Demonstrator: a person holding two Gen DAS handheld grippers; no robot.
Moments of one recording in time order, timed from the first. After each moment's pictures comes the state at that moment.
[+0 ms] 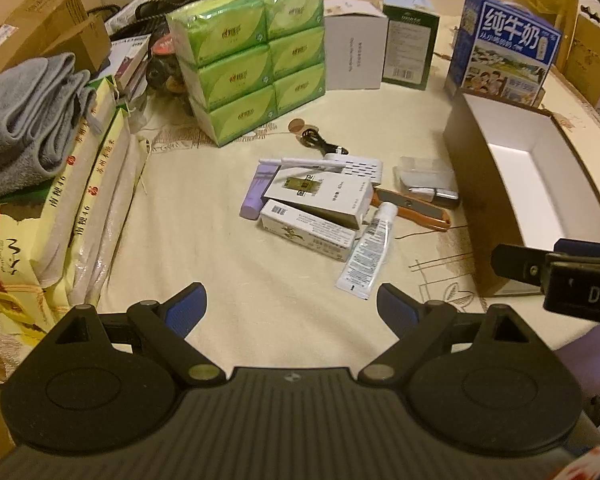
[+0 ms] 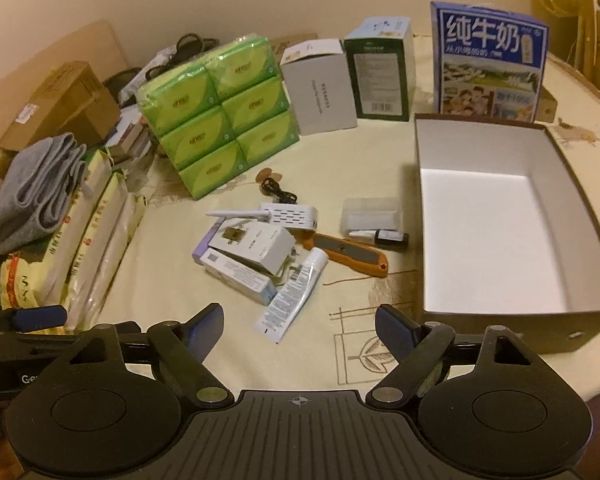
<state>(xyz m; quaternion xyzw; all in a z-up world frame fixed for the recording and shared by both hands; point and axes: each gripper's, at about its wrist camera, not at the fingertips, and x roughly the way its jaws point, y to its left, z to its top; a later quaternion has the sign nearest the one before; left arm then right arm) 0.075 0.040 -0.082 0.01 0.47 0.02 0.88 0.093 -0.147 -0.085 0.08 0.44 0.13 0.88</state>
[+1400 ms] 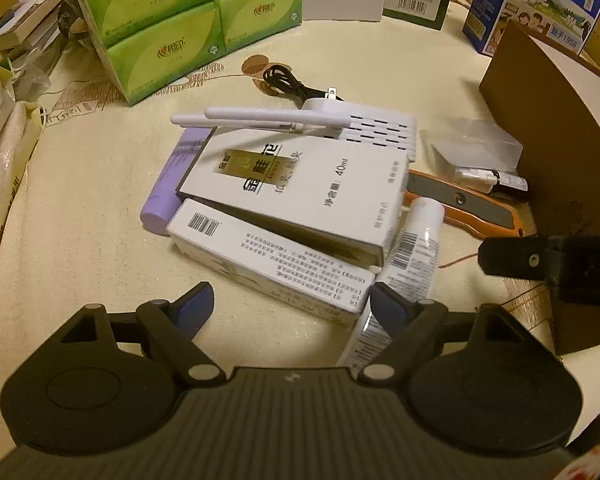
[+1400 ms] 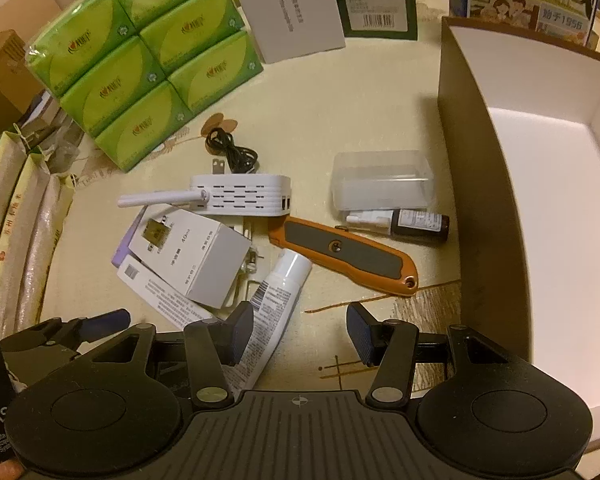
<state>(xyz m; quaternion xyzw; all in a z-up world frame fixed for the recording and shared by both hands) 0.222 0.033 -0.237 0.00 0.51 -0.02 0.86 0.233 -0.134 -0.212 0.10 0.53 0.10 0.83</state>
